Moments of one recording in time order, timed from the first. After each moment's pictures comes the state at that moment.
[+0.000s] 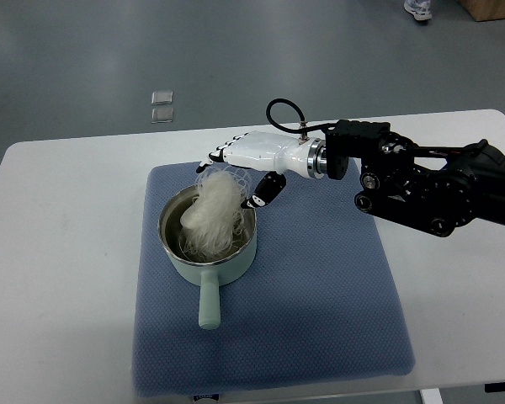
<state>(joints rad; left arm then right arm) -0.01 0.00 -0.06 -0.17 0.01 0.03 0.06 1.15 -0.26 0.12 1.07 -1.52 0.01 0.24</state>
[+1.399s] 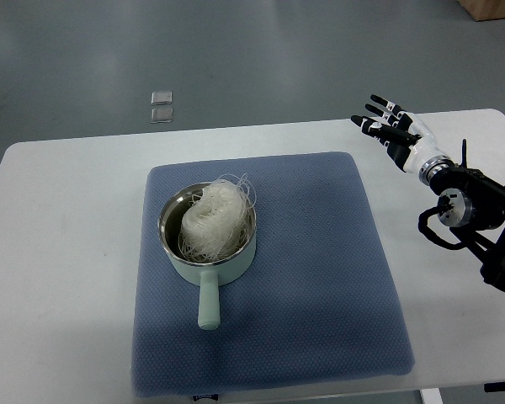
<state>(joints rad) -0.01 0.00 -0.06 -0.18 0.01 0.03 0.06 0.67 -0.30 0.75 0.85 -0.24 -0.07 0.20</state>
